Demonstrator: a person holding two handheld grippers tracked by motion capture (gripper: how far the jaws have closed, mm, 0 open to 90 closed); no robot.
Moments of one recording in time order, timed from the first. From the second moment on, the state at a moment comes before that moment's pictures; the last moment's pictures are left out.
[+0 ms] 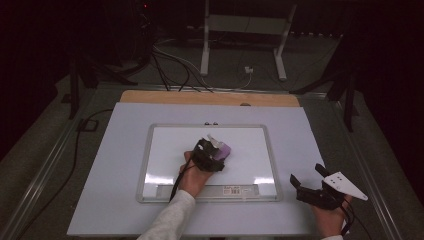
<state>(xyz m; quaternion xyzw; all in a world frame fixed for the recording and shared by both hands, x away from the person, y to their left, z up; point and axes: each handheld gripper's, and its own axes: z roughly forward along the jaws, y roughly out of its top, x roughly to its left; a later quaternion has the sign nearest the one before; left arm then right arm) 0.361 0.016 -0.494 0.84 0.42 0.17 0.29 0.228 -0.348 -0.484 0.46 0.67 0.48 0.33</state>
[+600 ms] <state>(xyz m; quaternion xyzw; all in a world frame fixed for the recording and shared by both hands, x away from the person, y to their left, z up) 0.388 0.051 -0.495 0.81 0.49 0.17 0.29 0.229 -0.345 -0.484 0.46 0.67 0.48 0.33</state>
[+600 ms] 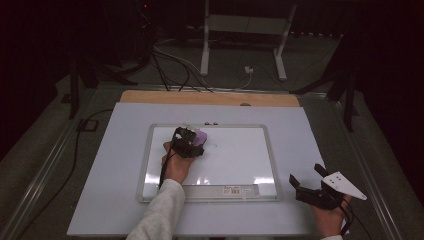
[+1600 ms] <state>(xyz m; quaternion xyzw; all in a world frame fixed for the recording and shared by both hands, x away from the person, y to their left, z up) 0.401 0.049 -0.493 0.81 0.49 0.18 0.27 0.228 -0.346 -0.484 0.46 0.67 0.48 0.33</state>
